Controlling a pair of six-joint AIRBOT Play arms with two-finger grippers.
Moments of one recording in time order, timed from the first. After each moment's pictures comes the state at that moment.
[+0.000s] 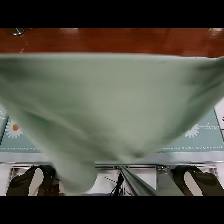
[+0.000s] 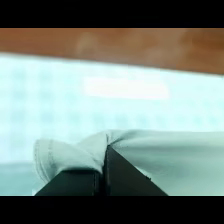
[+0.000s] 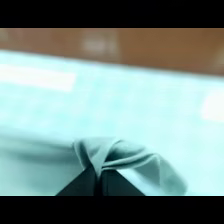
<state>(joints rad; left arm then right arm) 0.42 -0.59 1.36 0.86 -1.45 -1.47 -0.15 -0.65 1.37 -1.11 1.39 1.42</state>
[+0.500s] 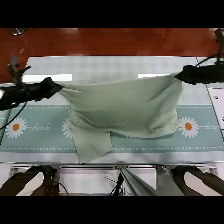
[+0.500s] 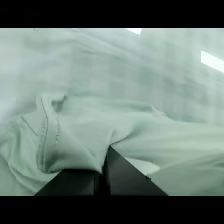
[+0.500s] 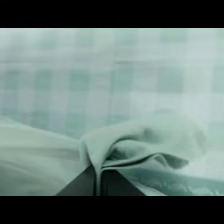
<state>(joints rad) 0.06 -1.02 0.81 0.76 -0.79 -1.41 -0.15 -1.19 1.21 -1.03 1.09 1.37</state>
